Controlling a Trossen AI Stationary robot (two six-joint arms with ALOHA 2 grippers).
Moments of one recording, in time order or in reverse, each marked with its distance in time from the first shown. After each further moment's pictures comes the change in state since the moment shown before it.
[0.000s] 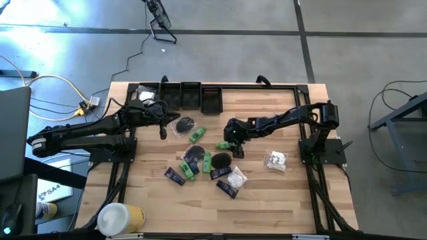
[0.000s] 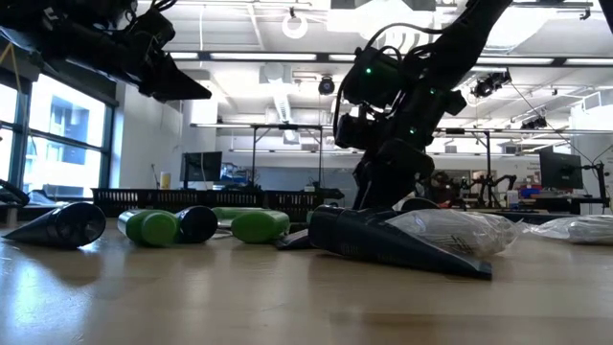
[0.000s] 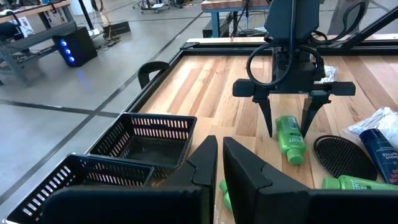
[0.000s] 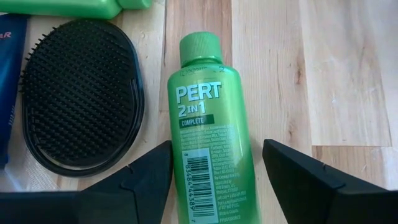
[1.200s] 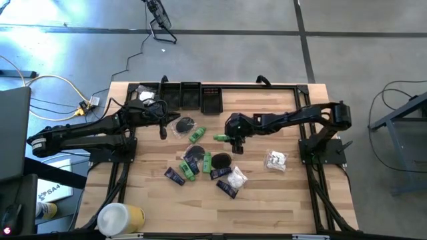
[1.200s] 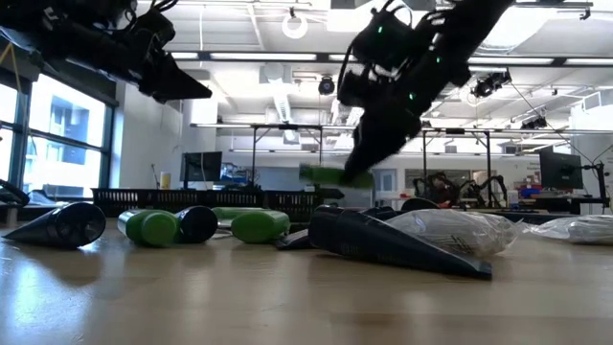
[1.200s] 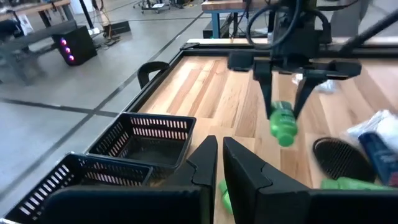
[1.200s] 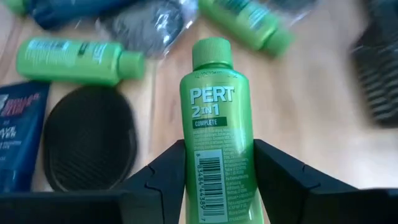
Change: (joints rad) left arm 0.000 0.000 0.000 0.008 -0.006 -0.044; right arm 0.000 -0.154 0.000 0.017 0.085 -0.013
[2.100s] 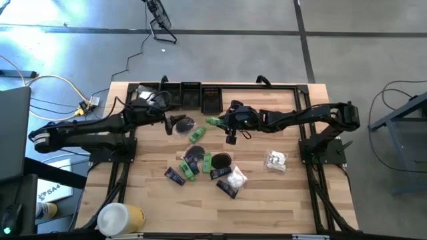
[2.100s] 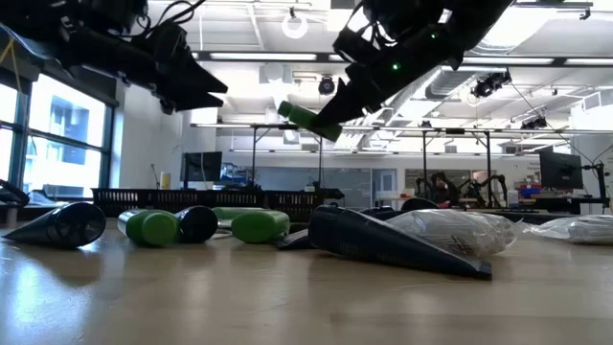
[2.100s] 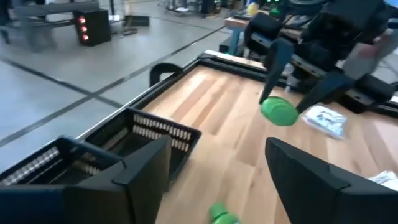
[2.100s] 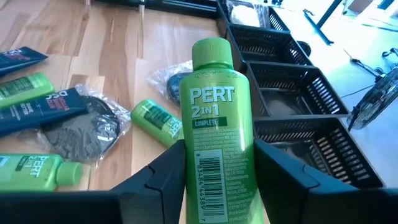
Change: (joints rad) left arm 0.000 0.138 0.001 0.182 -0.044 -0.213; right arm 0.002 -0.078 0.000 0.247 0.189 -0.074
